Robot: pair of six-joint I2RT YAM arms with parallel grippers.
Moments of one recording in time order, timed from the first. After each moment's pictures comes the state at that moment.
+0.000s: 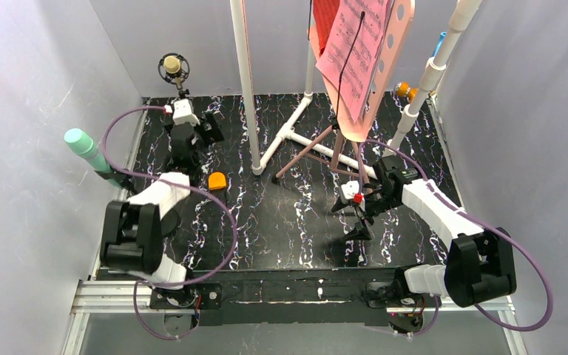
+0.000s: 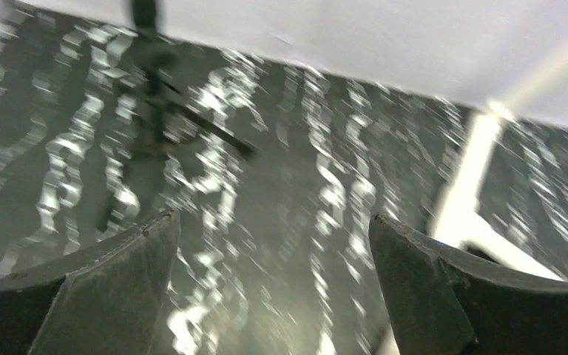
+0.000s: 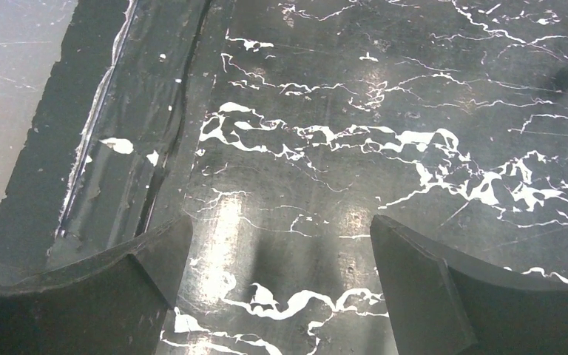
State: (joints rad) left arm -0.12 1.56 0.88 0.53 -0.23 -0.21; right arm 0.30 1.29 0.84 -1.02 -1.10 -1.46
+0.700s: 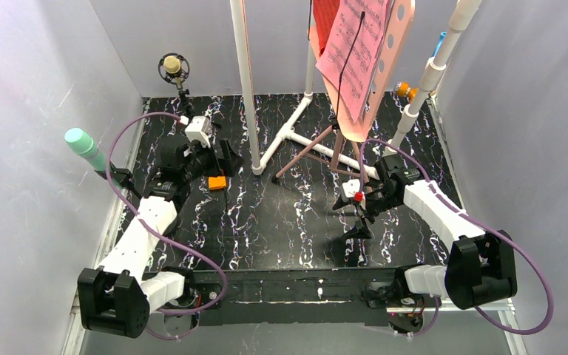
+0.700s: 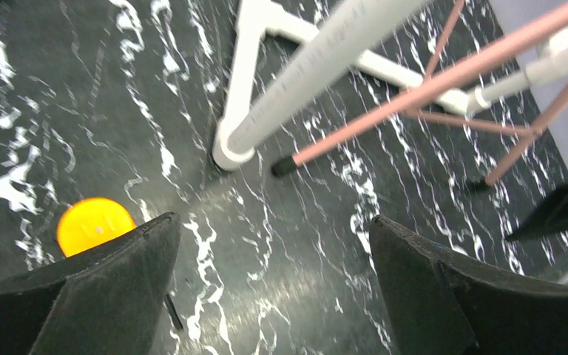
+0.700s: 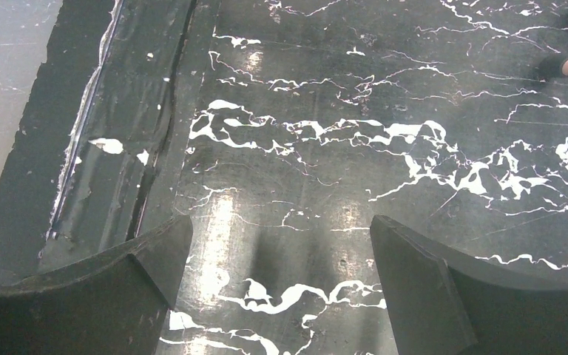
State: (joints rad) left arm -0.17 1.10 0.83 -0.13 0.36 -0.28; right arm 0.28 1.27 0.83 -0.99 -1.09 -1.43
